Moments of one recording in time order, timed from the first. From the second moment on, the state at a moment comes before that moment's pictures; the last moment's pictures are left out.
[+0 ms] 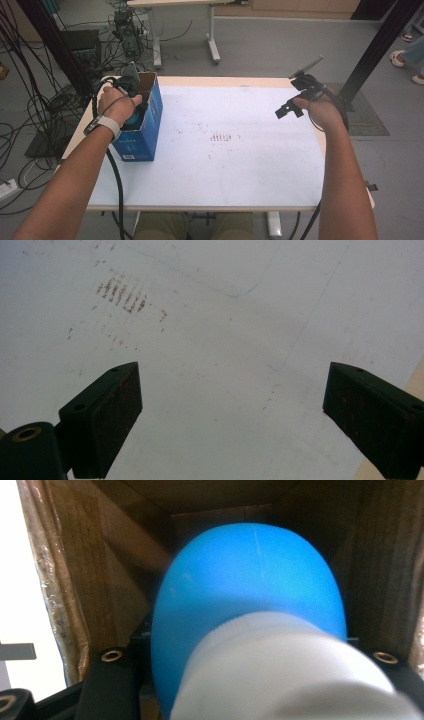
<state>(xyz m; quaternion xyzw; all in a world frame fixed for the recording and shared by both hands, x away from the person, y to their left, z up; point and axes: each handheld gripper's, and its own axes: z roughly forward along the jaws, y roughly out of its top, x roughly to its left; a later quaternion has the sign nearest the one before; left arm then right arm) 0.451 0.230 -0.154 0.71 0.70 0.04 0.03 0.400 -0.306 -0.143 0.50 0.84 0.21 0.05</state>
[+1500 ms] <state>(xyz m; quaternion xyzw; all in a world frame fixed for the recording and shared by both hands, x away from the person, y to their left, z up) 0.450 0.229 -0.154 0.71 0.70 0.04 0.03 0.399 -0.309 -0.144 0.50 0.84 0.21 0.05</state>
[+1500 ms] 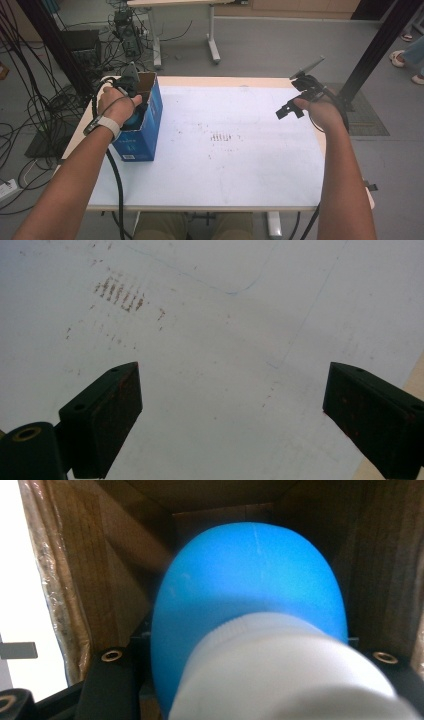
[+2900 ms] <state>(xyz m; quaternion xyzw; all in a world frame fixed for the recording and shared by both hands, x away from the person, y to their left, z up) 0.451 0.232 -0.154 0.71 0.70 0.04 0.03 0.398 -0.309 -0.145 0.51 0.84 0.21 0.05</state>
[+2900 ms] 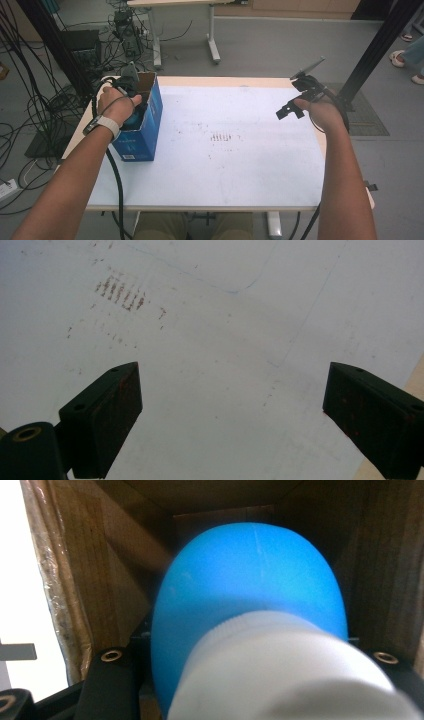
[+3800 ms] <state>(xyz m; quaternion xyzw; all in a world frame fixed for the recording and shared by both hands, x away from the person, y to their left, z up) 0.449 0.238 -0.152 0.70 0.71 0.04 0.04 0.398 -0.308 -0.145 0.50 0.84 0.21 0.05</state>
